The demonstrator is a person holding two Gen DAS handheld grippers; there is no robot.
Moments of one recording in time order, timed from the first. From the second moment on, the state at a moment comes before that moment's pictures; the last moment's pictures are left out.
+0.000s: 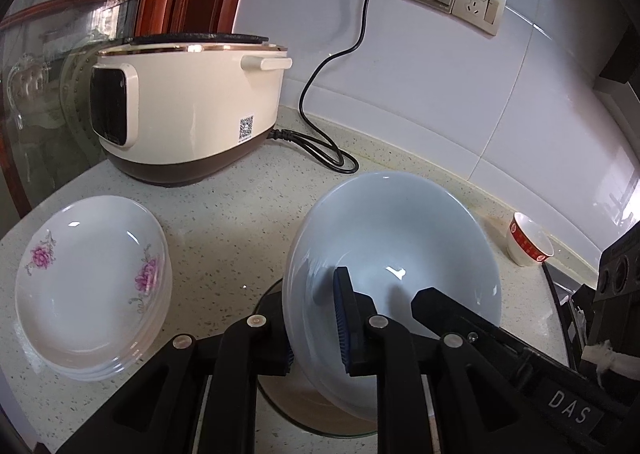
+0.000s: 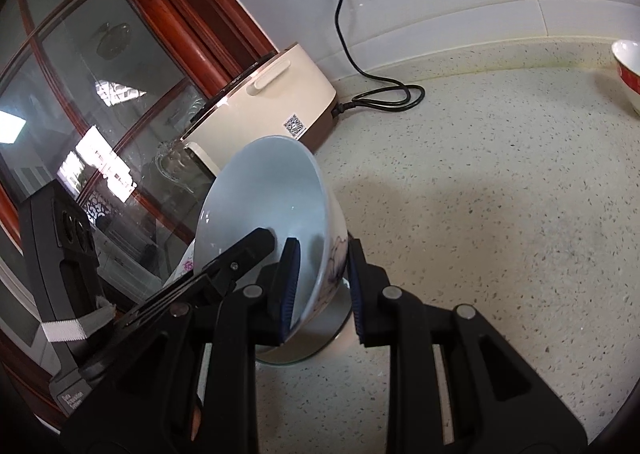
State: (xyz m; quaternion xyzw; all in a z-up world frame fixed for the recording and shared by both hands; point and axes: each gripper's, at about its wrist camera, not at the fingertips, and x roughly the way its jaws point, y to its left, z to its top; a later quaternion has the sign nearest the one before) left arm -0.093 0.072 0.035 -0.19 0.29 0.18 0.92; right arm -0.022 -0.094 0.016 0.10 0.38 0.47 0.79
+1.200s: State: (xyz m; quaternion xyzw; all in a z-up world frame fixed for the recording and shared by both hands) left arm -0.098 0.074 0.029 -0.16 0.35 0.16 0.91; right arm -0.051 -0.074 0.023 -0.08 0.32 0.40 0.85
